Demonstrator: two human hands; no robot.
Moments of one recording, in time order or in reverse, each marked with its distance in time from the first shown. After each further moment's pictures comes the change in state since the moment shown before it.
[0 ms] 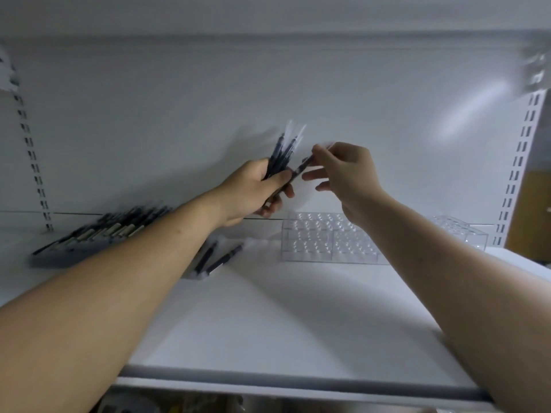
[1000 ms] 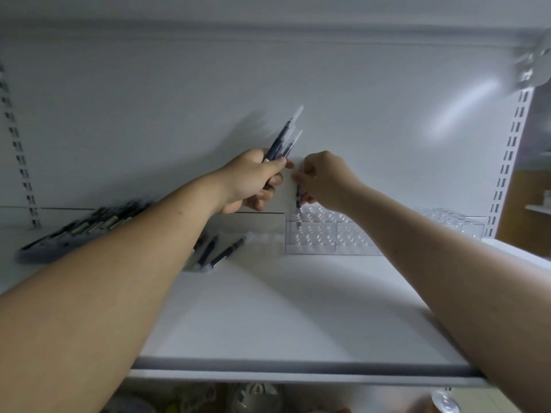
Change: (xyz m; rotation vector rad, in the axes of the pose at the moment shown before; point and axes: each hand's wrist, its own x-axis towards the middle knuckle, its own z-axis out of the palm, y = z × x) left_hand 0.004 0.006 -0.010 -0.038 -0.034 -0.158; right_hand 0.014 0.017 0.018 -0.764 -0.193 -0.100
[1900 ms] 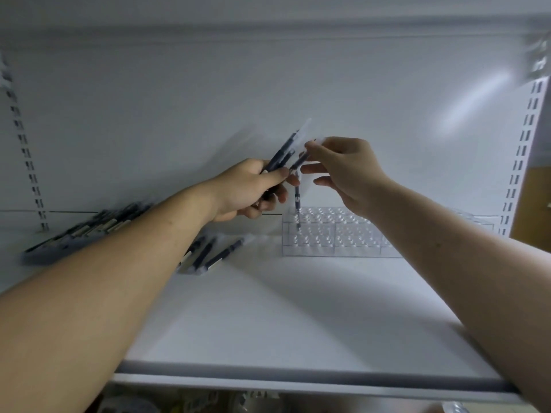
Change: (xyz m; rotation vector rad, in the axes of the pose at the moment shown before) left_hand -0.009 -0.004 0.004 0.081 -0.044 0.000; right_hand -0.018 0.000 -0.024 0.825 0.097 0.137
